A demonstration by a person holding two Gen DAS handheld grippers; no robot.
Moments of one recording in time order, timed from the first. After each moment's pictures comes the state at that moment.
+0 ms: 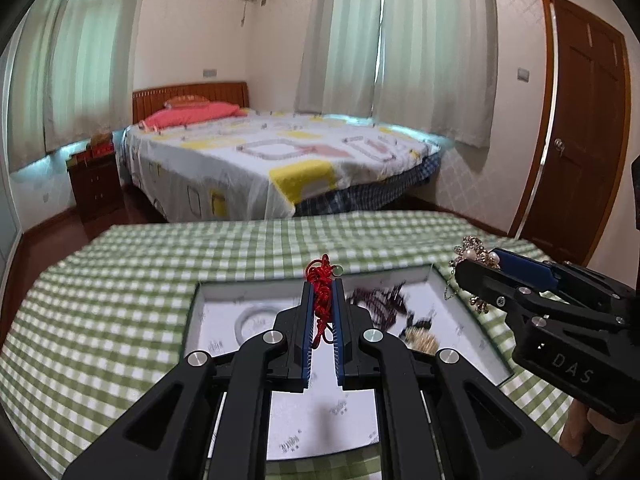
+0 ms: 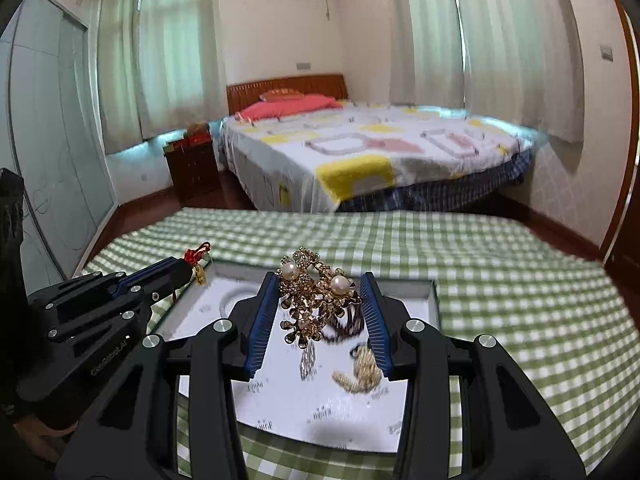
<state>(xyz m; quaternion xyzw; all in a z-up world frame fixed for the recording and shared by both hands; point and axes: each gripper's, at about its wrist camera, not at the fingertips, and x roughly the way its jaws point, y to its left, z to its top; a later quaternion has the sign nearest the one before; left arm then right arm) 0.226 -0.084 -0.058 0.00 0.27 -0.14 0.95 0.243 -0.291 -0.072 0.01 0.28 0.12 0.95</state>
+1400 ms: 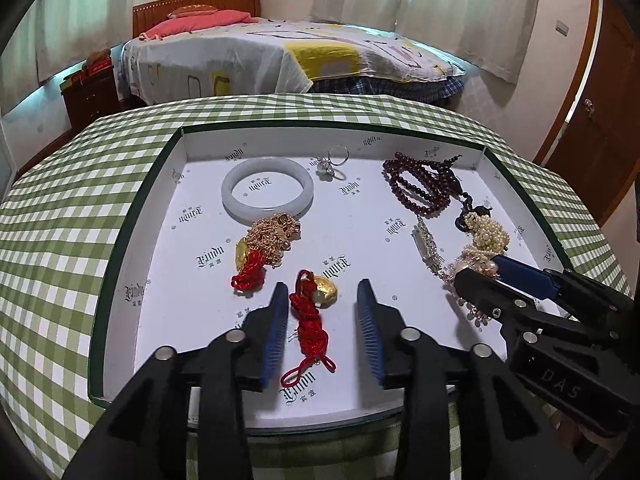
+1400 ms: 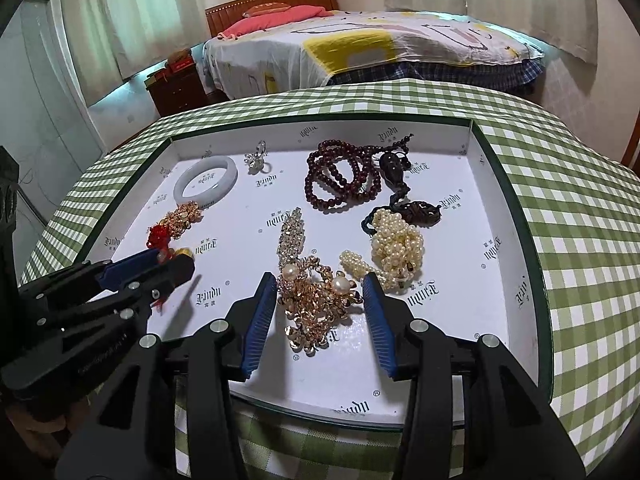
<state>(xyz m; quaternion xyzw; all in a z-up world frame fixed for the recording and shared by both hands) 0.250 -0.077 -0.154 -0.02 0.42 -0.12 0.90 0.271 -0.281 -0.173 0.03 0.42 0.11 0.90</state>
